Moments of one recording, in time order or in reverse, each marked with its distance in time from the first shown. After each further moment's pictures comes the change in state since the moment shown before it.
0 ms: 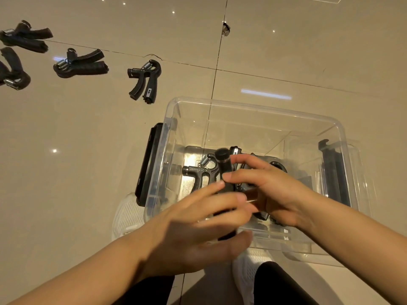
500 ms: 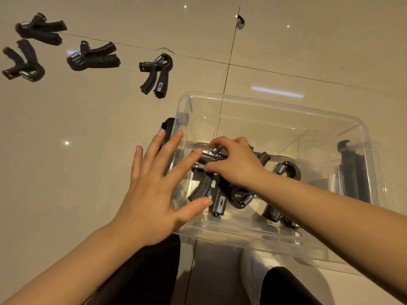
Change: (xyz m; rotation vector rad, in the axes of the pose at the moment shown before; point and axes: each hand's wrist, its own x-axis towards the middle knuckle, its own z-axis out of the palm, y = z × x) left_hand -0.029 -0.032 -0.009 -0.028 -0.117 -0.787; right_hand 0.089 0.008 0.024 -0.913 0.265 -0.350
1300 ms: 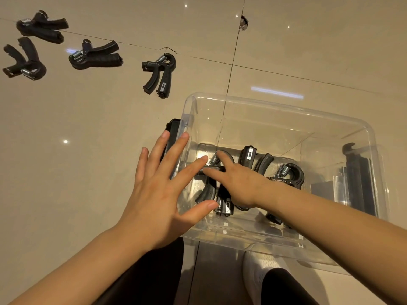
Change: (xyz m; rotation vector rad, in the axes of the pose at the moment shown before) left_hand 0.000 -0.001 0.002 0.088 0.028 -0.004; right_hand -0.004 0.019 0.011 -0.764 -0.417 -0.316
